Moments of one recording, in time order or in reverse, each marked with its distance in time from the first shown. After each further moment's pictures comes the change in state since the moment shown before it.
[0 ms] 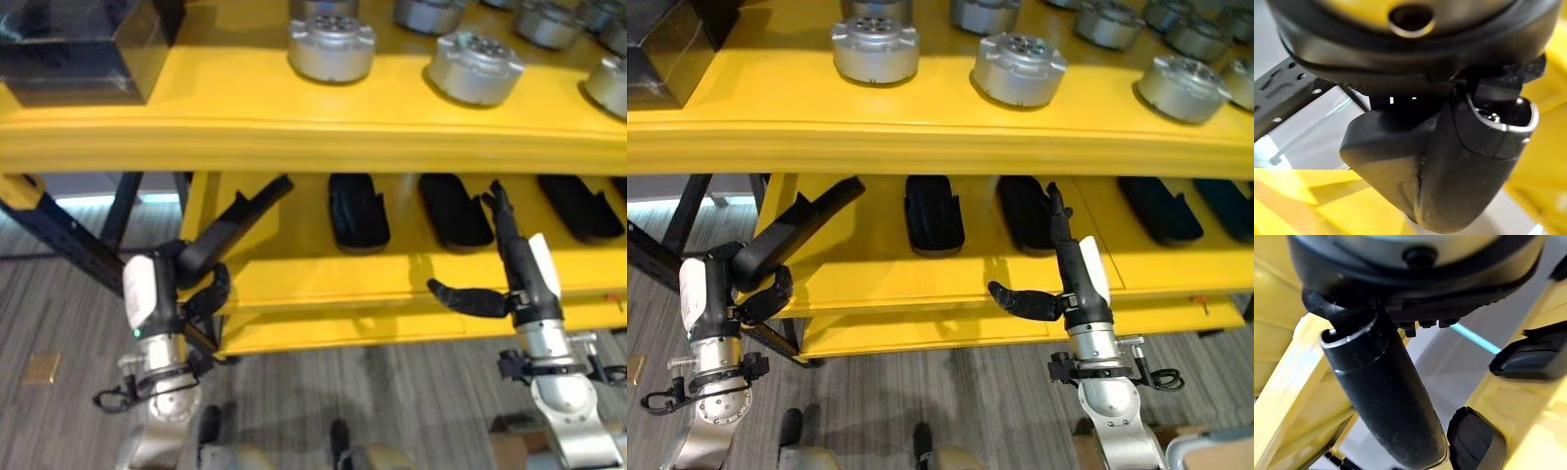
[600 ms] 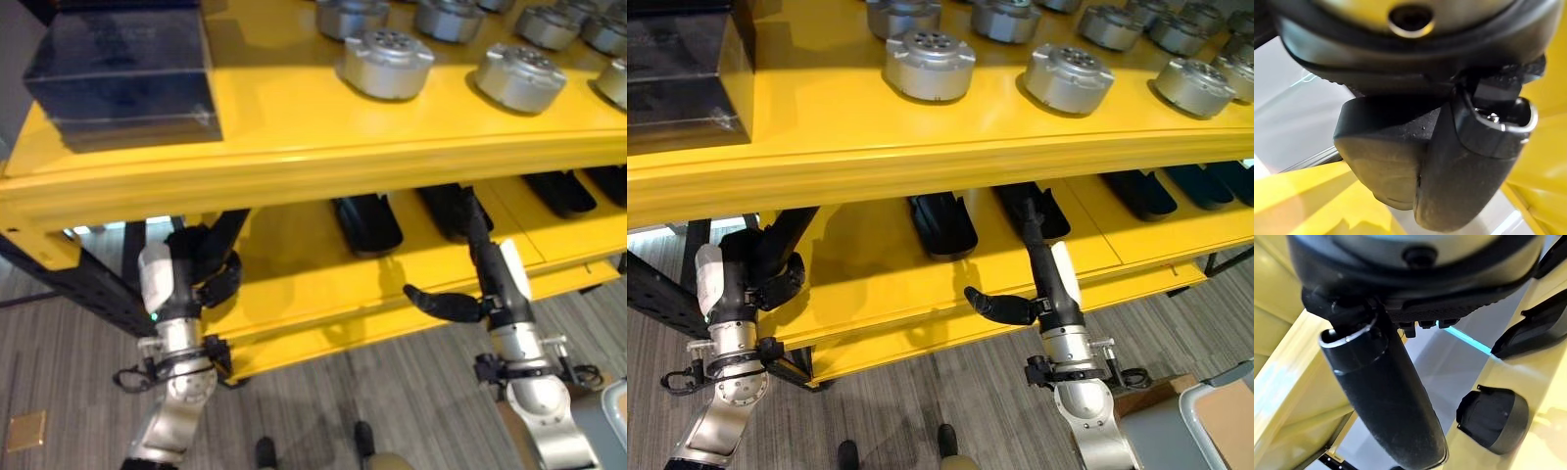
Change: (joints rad) left arm -0.129 0.023 -0.093 0.038 -0.003 0.075 0.084; right arm -0.018 0.071 0.092 -0.030 -0.022 0.024 -0.012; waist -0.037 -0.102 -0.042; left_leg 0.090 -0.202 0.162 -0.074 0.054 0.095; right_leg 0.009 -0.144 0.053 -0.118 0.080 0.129
